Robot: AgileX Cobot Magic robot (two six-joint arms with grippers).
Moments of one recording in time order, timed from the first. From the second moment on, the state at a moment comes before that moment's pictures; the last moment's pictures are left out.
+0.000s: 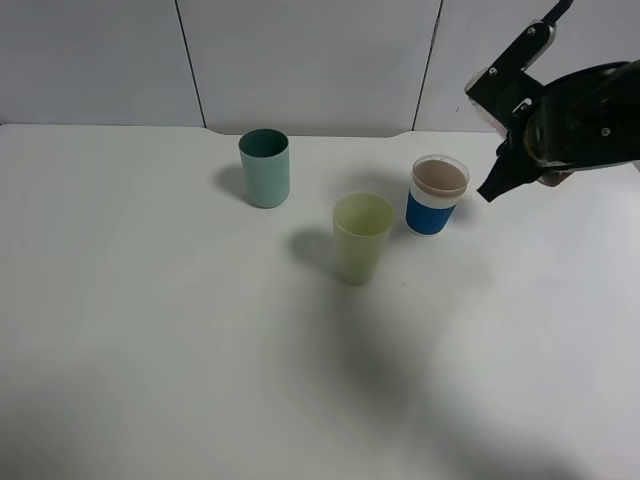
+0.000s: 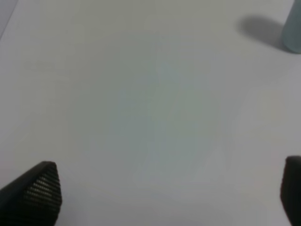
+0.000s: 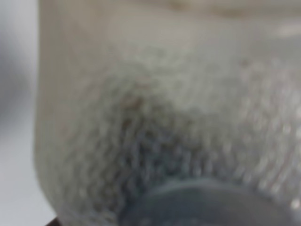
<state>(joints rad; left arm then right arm) 0.00 0.00 -0.51 0.01 1.06 -0.02 0.45 1.65 -0.81 -1.45 0.65 0.89</state>
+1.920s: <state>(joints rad) 0.00 0.00 -0.51 0.01 1.06 -0.02 0.56 1.74 -0.82 -1.50 1.00 0.51</state>
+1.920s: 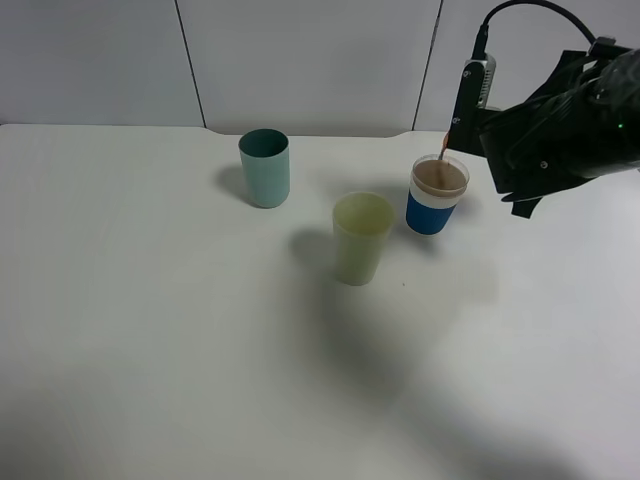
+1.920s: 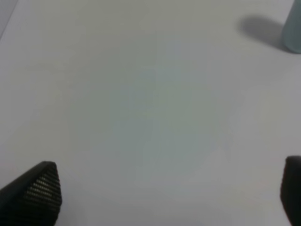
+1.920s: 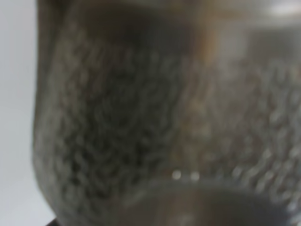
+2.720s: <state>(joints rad) 0.00 0.00 -0.51 0.01 1.06 -0.02 0.56 1.74 -0.82 -1.50 1.03 0.42</state>
